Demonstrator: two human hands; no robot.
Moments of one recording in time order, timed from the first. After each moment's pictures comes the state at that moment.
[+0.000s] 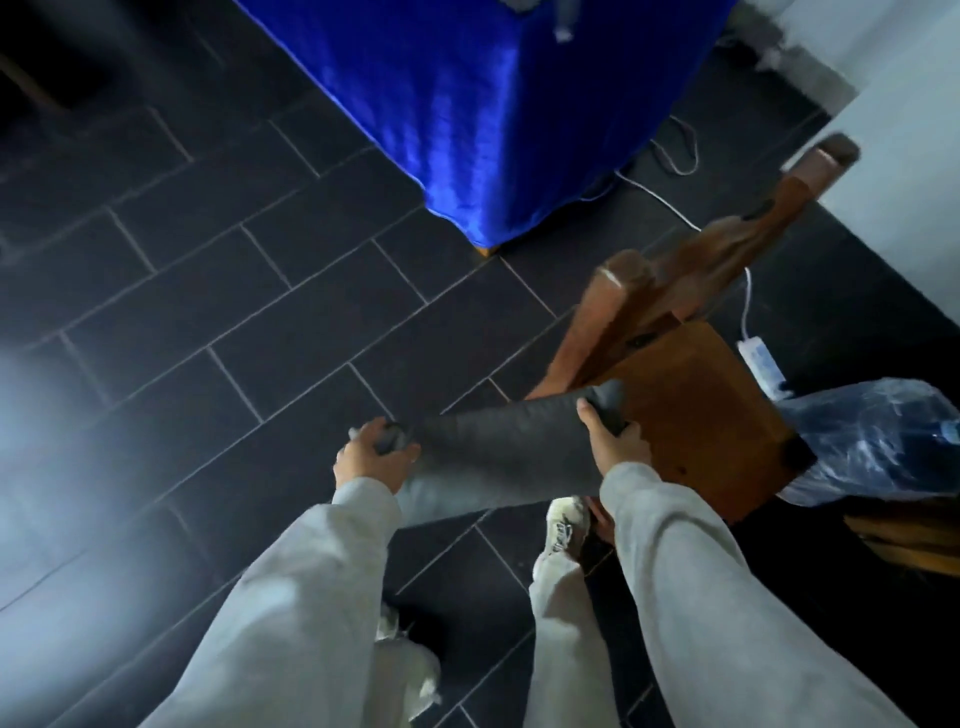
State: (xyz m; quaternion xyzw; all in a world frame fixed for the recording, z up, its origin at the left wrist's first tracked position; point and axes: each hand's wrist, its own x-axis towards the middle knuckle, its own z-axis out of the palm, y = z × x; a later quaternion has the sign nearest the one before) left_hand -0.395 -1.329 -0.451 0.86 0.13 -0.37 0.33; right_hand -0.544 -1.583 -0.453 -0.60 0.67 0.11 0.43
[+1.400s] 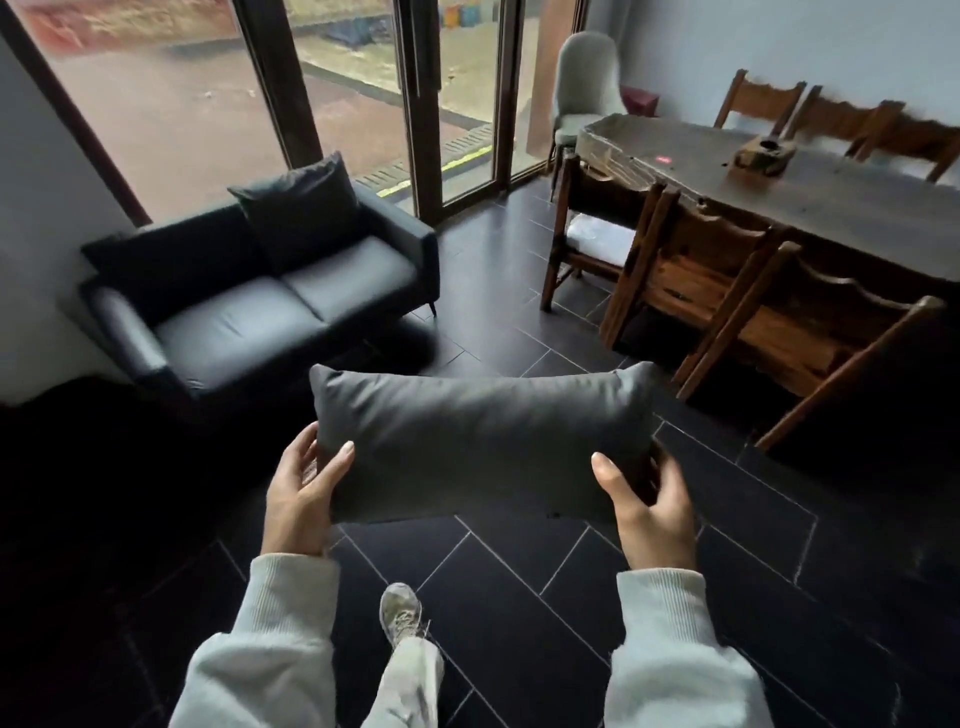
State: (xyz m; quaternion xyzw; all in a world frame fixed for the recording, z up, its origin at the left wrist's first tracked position) left_hand -0.120 -0.573 -0.127 0.49 0.43 0.40 0.64; right_hand 0.098 -0.795 -0.115 -0.76 -0.11 0.14 0.63
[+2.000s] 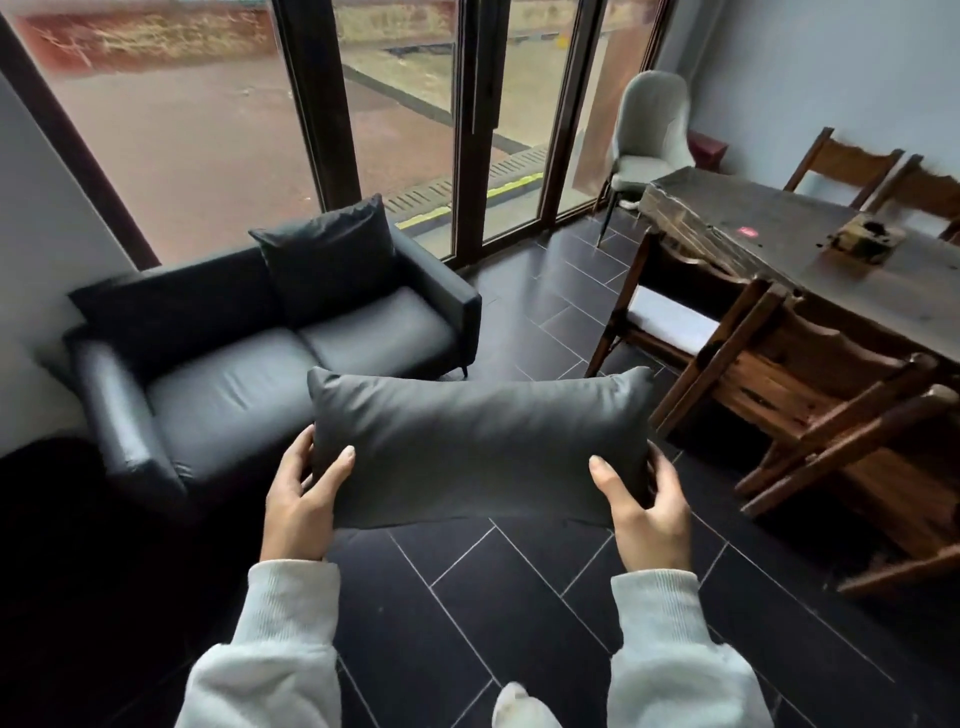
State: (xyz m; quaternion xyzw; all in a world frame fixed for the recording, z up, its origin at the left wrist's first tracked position) left_hand 0.025 -0.216 -0.124 0.52 0.46 0.41 0.59; right_hand 0.267 -0.415 -0.105 -0.76 -0.15 0.14 0.62
